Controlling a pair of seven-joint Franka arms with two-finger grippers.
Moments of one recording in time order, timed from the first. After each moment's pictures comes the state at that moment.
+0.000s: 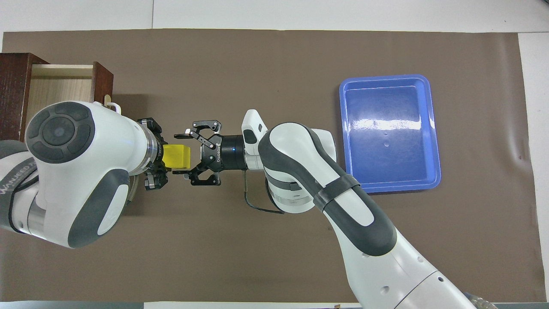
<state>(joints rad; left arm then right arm) -0.36 -0.07 -0.06 -1.98 0.06 1.95 -2.08 0.57 0.51 0.11 -1.66 1.80 2.24 -2.19</state>
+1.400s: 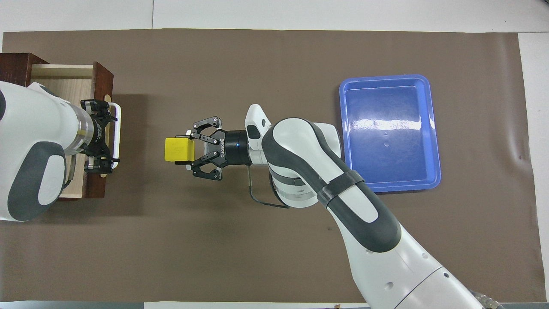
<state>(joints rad) -0.15 -0.03 -0.03 -2.01 0.09 2.05 -1.78 0.54 0.52 0.10 -1.65 1.74 2.22 -2.19</state>
